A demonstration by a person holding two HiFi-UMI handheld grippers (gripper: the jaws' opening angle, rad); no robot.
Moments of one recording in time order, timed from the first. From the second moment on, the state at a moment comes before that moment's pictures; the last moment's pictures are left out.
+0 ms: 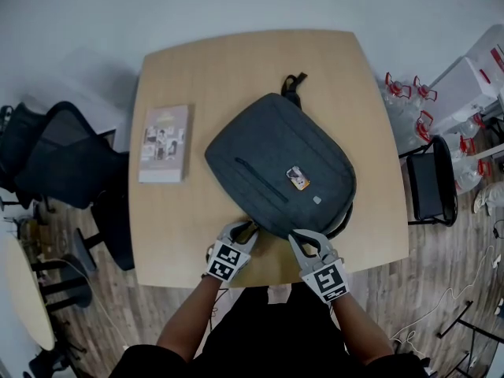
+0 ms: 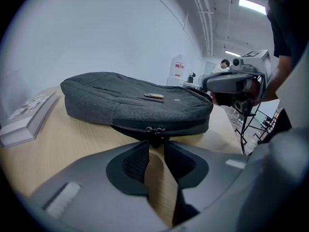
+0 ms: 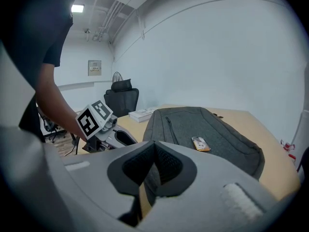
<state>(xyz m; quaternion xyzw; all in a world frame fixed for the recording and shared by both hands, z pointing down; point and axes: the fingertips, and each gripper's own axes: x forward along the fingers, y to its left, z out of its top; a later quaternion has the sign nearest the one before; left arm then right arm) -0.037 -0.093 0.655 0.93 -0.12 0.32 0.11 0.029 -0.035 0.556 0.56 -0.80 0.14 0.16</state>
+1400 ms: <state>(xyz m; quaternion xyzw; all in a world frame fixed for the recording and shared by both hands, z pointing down) -0.035 -0.086 0.646 0.94 -0.13 0.29 0.12 0.029 -0.039 0.563 0.55 -0.80 0.15 0.16</state>
